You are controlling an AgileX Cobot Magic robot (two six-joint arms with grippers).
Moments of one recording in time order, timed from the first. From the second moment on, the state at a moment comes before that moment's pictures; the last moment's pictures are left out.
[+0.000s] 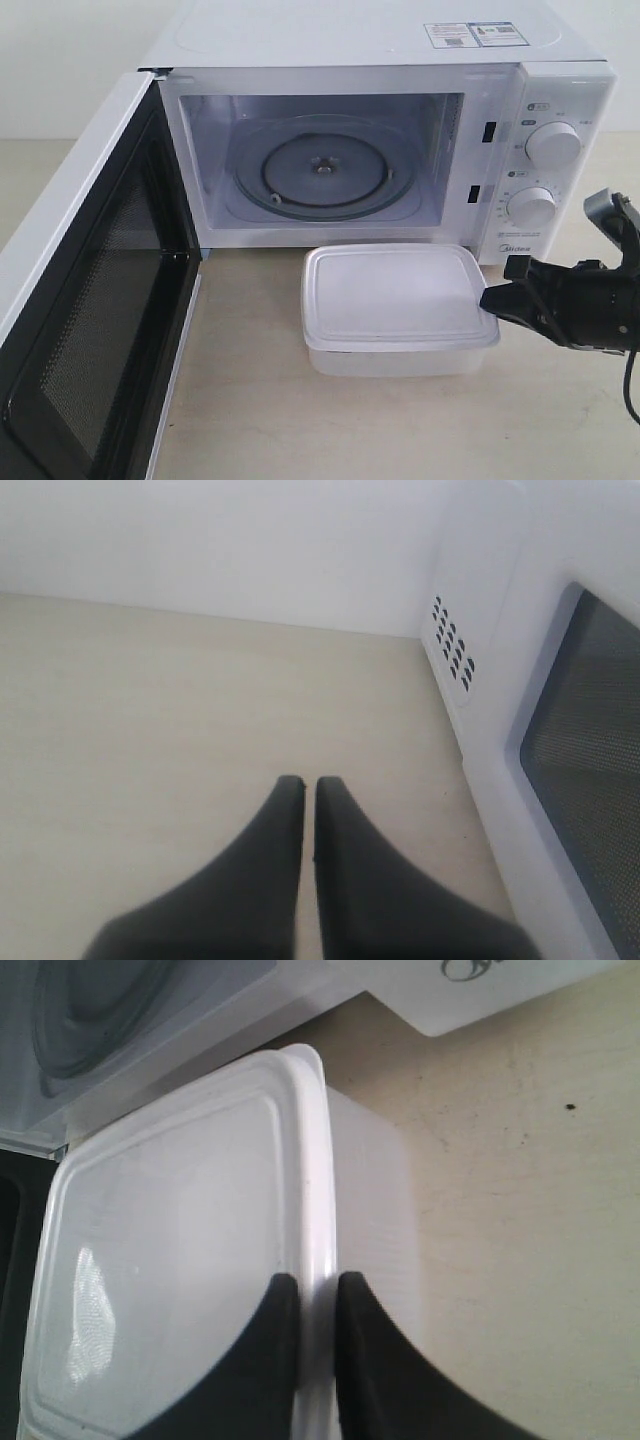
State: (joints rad) left arm 0.05 0.00 0.00 -0.13 0.29 0.04; right arm -0.06 1.74 -0.44 -1.12 -0.74 1.38
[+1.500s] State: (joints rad) left arm 0.05 0.00 0.00 -0.13 0.29 0.04; right arm -0.06 1.30 -0.43 -1.73 -0.80 1.99
